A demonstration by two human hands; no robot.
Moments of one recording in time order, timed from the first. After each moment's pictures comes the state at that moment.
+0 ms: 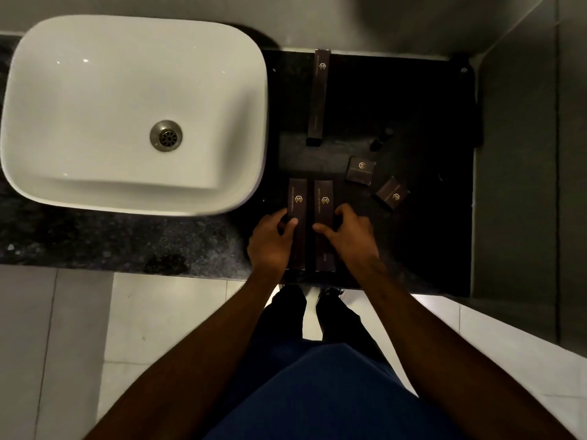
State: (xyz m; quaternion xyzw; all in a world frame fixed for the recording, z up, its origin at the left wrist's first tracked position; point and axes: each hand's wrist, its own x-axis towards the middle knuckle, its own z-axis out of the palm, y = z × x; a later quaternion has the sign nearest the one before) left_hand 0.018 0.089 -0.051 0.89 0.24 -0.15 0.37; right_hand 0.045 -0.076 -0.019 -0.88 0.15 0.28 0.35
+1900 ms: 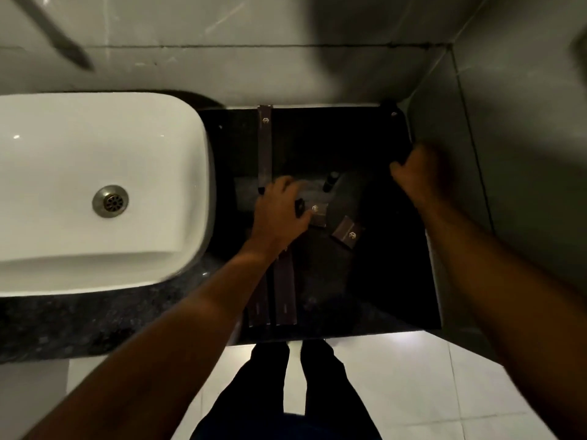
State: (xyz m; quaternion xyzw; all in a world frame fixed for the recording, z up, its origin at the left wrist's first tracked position) left_hand 0.158 0.010 -0.014 0.95 -0.09 -0.08 0.30; right_hand 0.223 -0.264 0.005 -0.94 0.26 0.05 0.21
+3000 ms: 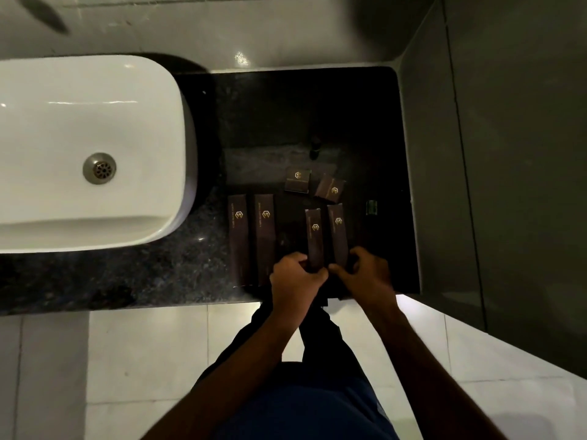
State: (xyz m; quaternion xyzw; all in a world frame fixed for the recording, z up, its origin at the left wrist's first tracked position) left_hand -0.012 -0.062 0.008 0.86 0.21 -0.25 0.41; right_hand -0.016 -0.206 -0.011 -0.86 0.24 0.30 0.35
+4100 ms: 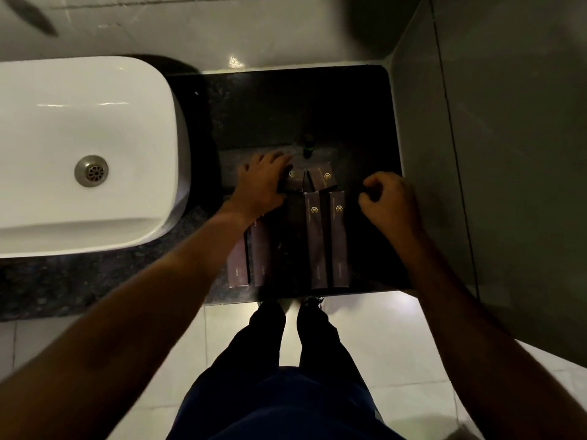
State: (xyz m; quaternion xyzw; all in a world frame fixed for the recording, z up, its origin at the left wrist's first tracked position) left_hand 0.156 -0.005 -0.004 0.95 -0.14 -0.21 0.16; right_hand 0.085 -0.250 0.021 -0.93 0.16 0.09 0.31
